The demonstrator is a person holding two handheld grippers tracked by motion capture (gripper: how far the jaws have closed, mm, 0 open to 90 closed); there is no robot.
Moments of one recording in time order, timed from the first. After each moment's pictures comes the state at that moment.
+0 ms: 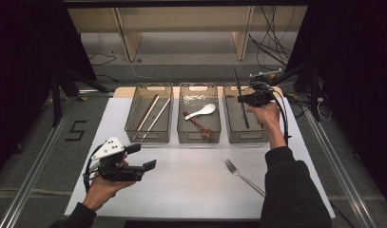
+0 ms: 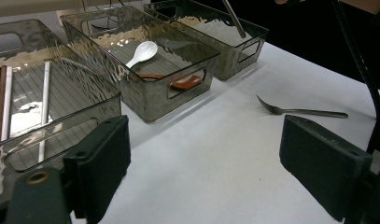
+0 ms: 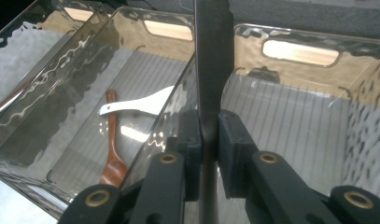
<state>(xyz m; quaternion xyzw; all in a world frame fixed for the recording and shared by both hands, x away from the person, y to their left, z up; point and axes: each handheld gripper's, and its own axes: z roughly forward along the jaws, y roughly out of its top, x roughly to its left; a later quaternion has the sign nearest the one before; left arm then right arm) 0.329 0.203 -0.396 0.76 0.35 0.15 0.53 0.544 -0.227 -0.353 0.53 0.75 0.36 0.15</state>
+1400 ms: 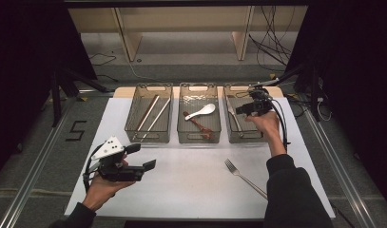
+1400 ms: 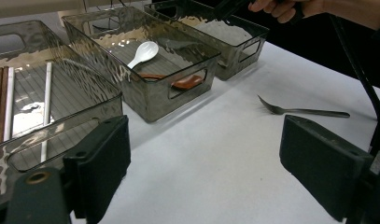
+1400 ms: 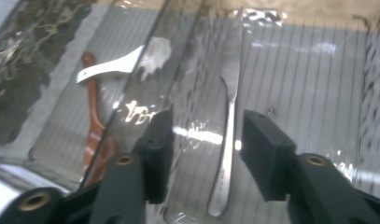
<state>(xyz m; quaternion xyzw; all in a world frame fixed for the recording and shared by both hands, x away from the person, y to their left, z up) 0.329 0.204 -0.396 0.76 0.35 0.15 0.53 0.540 -0.231 -0.382 0.57 0.75 0.32 0.11</state>
